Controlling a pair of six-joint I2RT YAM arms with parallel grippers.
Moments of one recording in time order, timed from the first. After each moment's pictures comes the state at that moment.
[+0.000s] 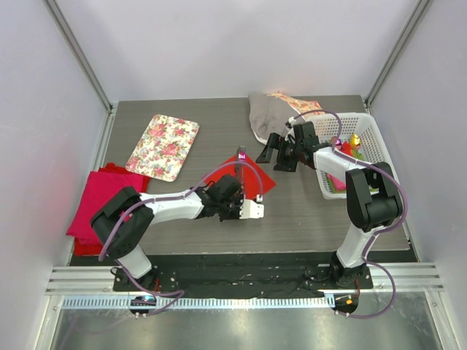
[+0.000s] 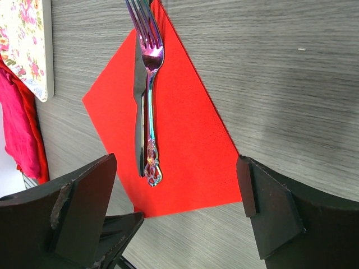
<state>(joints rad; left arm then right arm) -0.88 1.65 0.85 -0.16 0.25 0.77 0.27 1.77 1.11 -0.16 -0.43 0.55</state>
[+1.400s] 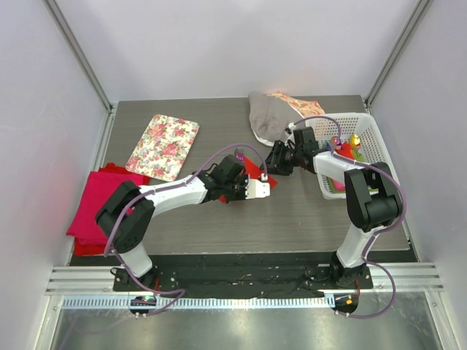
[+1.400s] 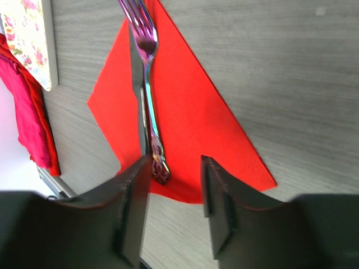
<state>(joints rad) -0.82 1.70 1.05 -0.22 0.20 0.79 0.27 1.77 1.05 -0.11 -0.48 0.59</state>
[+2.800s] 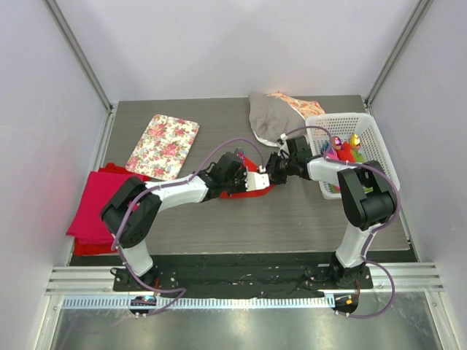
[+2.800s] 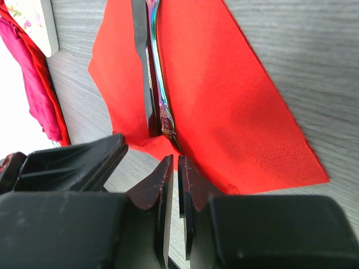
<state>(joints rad) -0.78 1.75 1.03 -0.04 0.12 0.76 0.33 1.80 0.98 -0.06 -0.57 0.65</state>
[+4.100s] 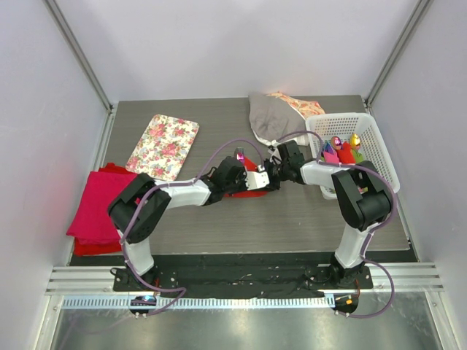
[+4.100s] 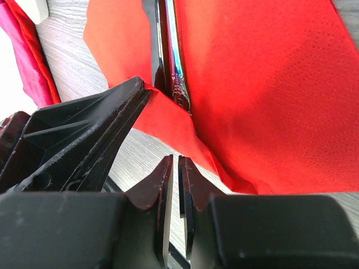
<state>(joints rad) -0.78 1.81 0.98 0.16 0.01 0.70 0.41 1.81 0.96 -0.06 -0.59 0.68</state>
